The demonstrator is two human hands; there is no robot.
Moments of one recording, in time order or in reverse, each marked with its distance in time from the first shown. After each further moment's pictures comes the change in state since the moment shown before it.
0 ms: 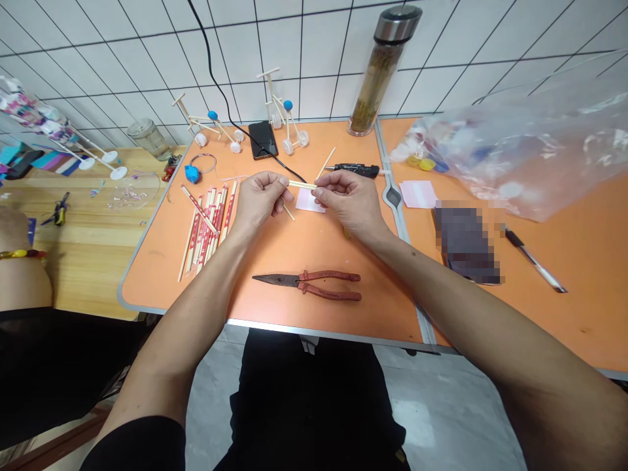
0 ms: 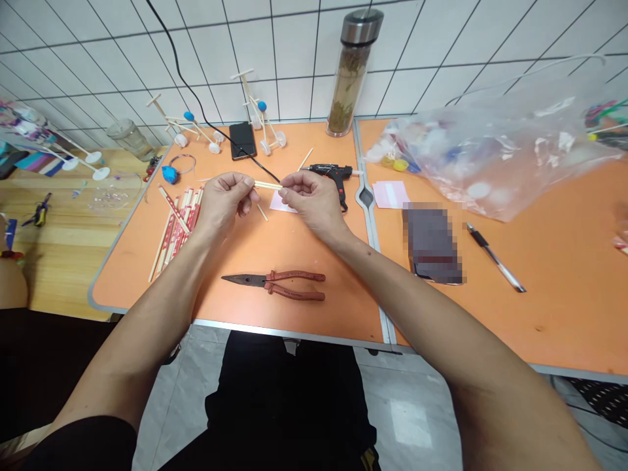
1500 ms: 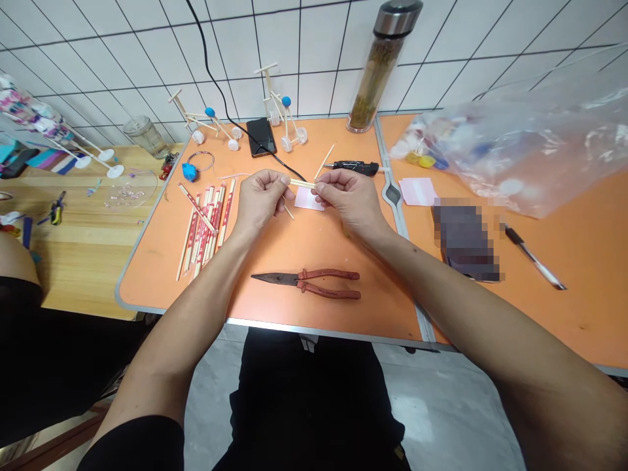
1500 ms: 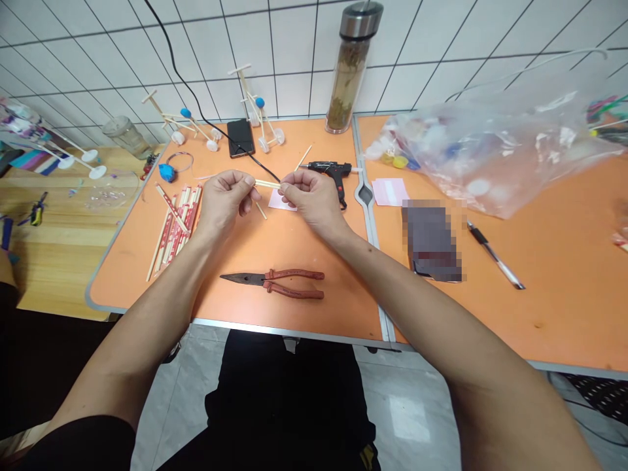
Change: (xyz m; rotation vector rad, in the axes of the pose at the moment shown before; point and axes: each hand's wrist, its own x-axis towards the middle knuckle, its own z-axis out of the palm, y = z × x) left_hand -0.003 -0.004 0.005 0.019 0.008 0.056; right_hand -0.001 -0.002 0.001 0.051 0.007 0.091
